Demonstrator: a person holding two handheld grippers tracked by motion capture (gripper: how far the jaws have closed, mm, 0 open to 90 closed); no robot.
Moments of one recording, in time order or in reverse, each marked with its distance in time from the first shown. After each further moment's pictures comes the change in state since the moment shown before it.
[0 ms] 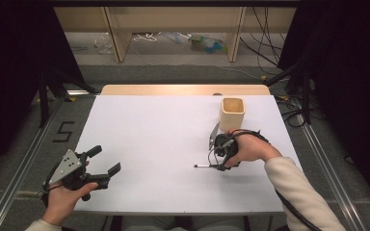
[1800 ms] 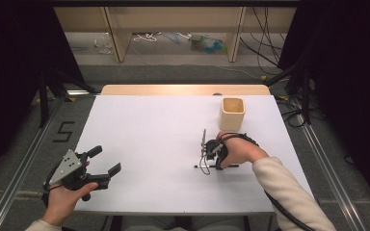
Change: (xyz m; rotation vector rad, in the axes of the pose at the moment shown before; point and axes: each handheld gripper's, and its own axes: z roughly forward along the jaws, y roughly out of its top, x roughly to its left) left arm 0.000 0.000 0.000 0.003 -0.003 0.000; right arm 0.004 0.022 0.020 0.217 -0.009 -0.048
